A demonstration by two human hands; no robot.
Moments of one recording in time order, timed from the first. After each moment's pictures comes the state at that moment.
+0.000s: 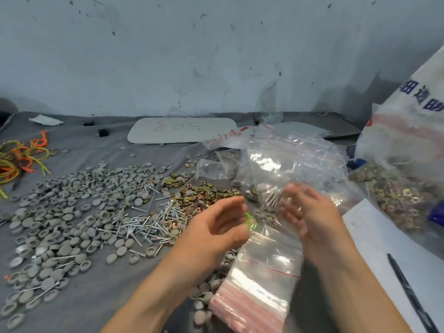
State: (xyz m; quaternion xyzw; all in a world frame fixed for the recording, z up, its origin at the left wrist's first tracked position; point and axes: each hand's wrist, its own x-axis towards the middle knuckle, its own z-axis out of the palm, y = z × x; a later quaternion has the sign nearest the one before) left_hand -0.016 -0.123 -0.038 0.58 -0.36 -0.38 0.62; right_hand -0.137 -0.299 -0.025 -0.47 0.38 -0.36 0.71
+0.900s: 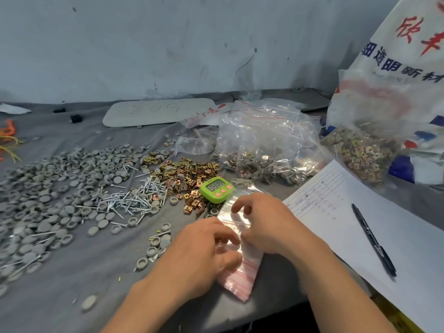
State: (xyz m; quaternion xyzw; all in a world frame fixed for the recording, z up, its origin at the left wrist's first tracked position) left_hand -0.064 -0.105 -0.070 0.79 -0.53 -0.15 0.27; right_hand -0.167 -0.251 -0.054 -0.91 0.34 -0.02 0.23
